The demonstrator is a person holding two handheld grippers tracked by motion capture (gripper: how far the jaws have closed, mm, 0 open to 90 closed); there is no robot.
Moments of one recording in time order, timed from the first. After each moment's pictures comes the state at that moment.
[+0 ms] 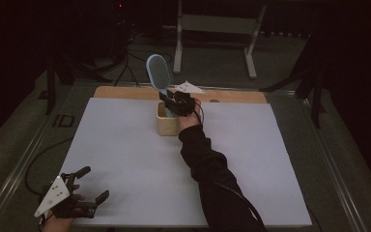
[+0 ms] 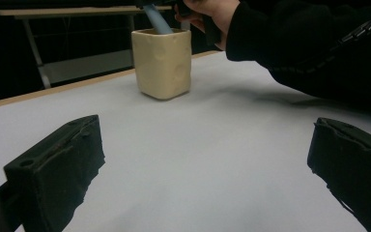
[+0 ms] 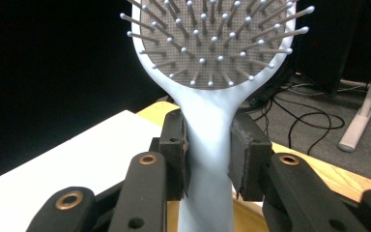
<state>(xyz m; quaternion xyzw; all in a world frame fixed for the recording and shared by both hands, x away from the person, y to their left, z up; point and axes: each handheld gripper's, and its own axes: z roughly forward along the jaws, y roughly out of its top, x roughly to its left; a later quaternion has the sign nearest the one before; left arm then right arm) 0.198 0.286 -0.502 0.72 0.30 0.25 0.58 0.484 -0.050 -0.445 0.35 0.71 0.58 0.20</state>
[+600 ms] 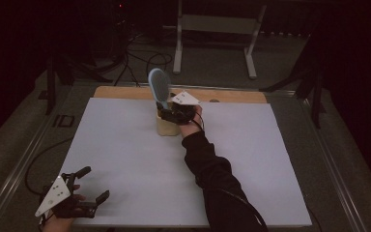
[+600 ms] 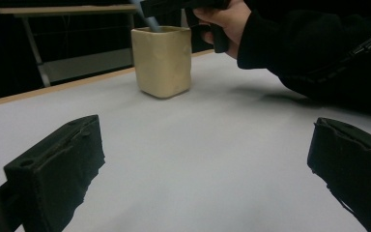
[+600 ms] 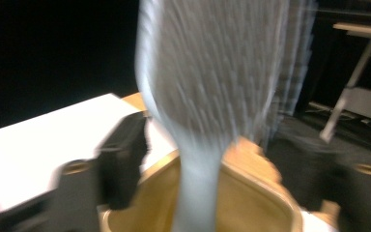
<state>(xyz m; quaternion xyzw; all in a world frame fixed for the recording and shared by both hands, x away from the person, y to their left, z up) 0.198 0.285 -0.503 0.72 0.30 0.25 0.58 0.462 -0.048 -0.458 0.31 0.72 0.55 0.28</state>
